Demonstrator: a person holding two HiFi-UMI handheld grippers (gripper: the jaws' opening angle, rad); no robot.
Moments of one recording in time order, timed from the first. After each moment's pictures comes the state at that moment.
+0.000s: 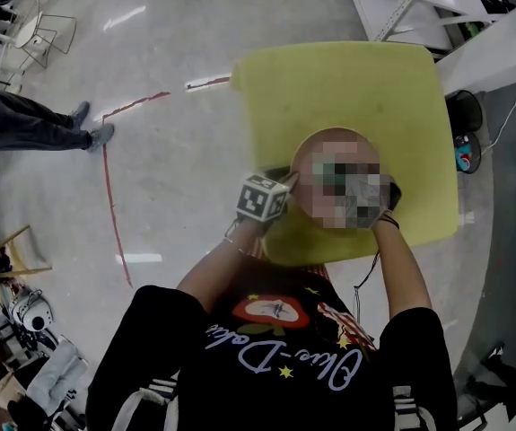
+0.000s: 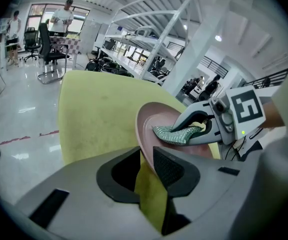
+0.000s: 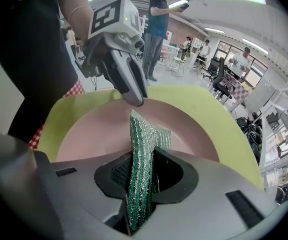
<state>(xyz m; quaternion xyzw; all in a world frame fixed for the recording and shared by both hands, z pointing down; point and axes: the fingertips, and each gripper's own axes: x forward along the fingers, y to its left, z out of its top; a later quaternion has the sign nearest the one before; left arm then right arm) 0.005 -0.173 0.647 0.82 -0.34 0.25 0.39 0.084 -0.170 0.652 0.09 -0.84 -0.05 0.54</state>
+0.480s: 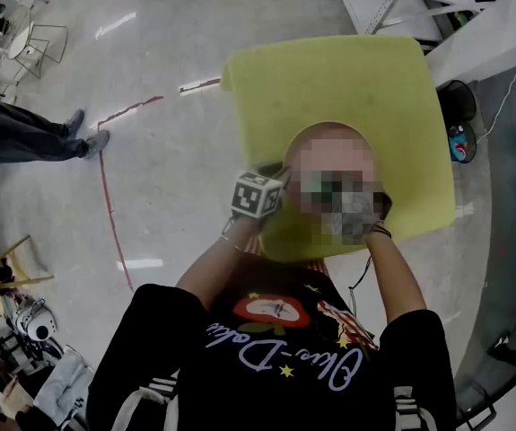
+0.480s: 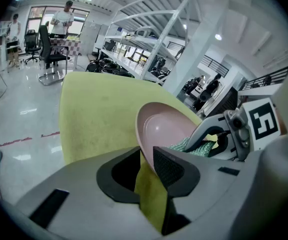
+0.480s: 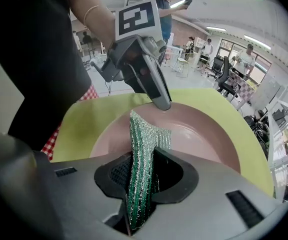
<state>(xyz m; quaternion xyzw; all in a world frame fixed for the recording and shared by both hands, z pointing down) 0.005 -0.172 0.648 0.81 -0.35 0.26 0.39 0.077 -0.116 0.654 0.06 -0.85 -0.02 0.53</state>
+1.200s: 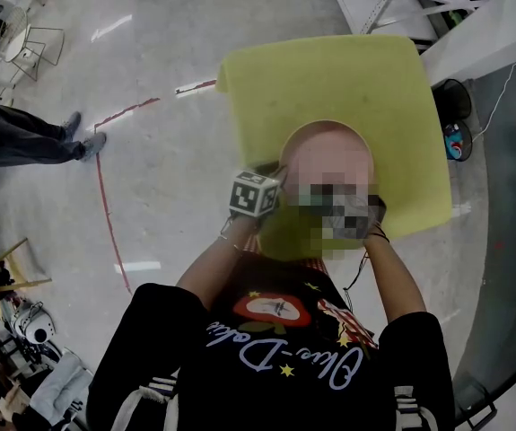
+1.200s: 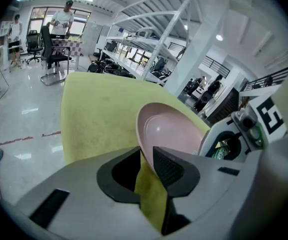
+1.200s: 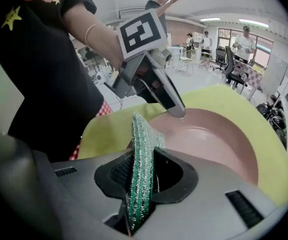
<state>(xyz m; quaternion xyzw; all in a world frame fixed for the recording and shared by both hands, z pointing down) 0.008 -0.174 0.649 0.81 -0.36 0.25 0.39 0.066 -0.085 0.639 0.02 -0.86 0.06 0.50</state>
